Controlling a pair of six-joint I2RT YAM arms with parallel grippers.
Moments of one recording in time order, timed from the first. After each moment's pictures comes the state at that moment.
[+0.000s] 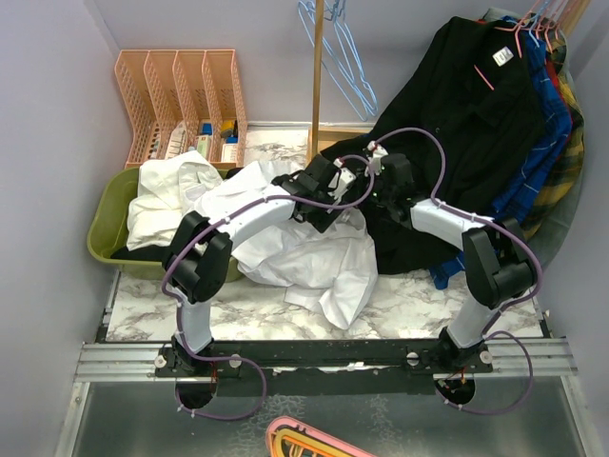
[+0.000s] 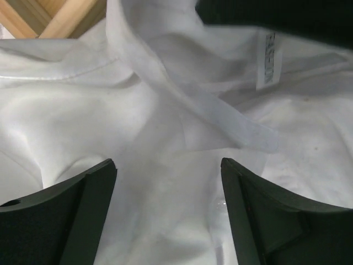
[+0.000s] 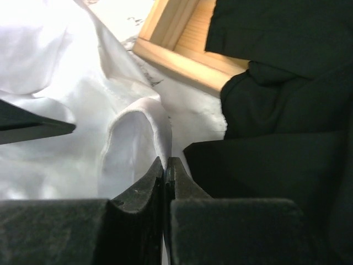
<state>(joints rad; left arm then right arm) -0.71 1.90 1.51 -0.60 -0.06 0.14 0.39 1.72 1.04 0.15 -0.28 0.28</state>
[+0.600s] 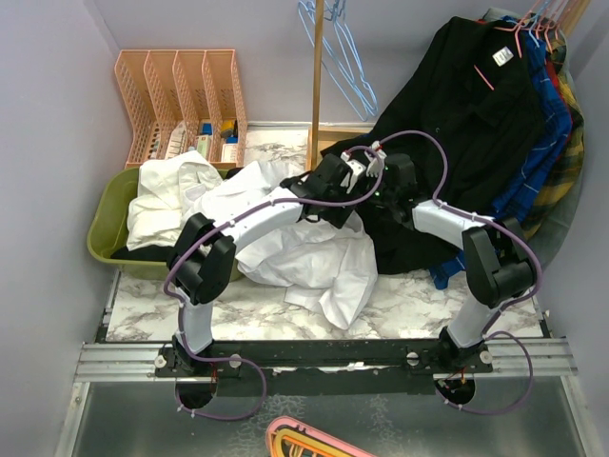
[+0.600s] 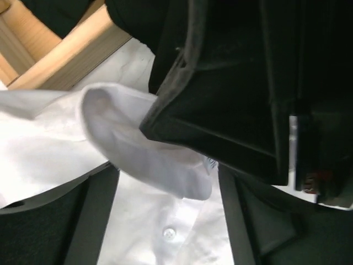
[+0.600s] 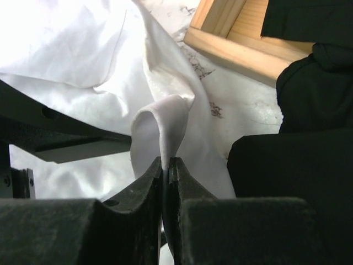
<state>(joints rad) -0.76 1.92 1.57 -0.52 -0.06 -0.05 0.37 1.72 1.02 0.22 -0.50 0.49</state>
